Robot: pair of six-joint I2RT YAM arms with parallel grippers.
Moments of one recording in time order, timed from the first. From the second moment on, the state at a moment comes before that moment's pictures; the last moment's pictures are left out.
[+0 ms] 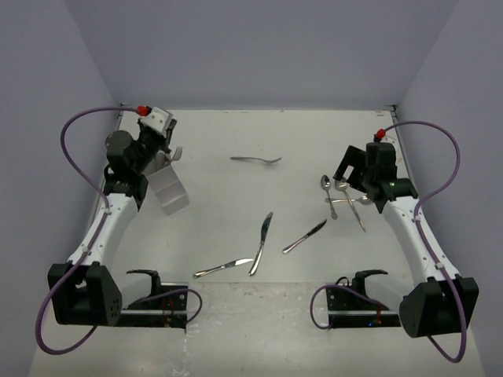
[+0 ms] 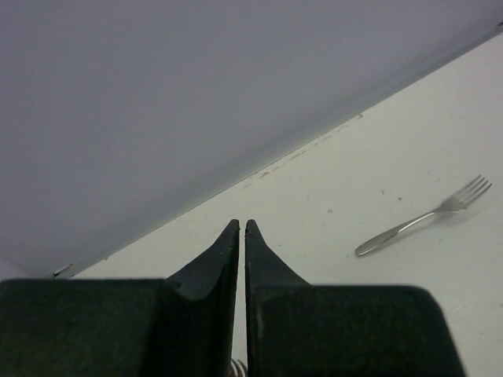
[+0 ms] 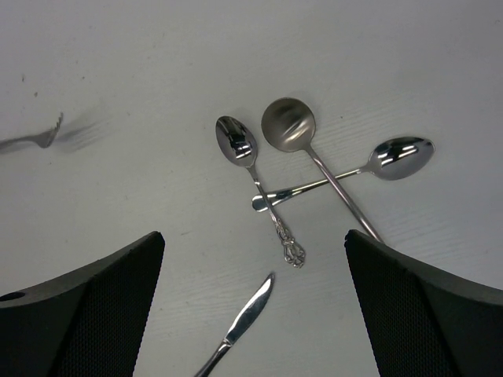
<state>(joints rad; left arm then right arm) -0.03 1.16 0.86 0.35 0.40 0.25 0.09 1.12 0.96 -0.58 0.14 0.48</state>
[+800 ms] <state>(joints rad) -0.39 2.22 1.89 -0.37 0.77 0.72 0.09 1.14 0.96 -0.60 0.08 0.43</state>
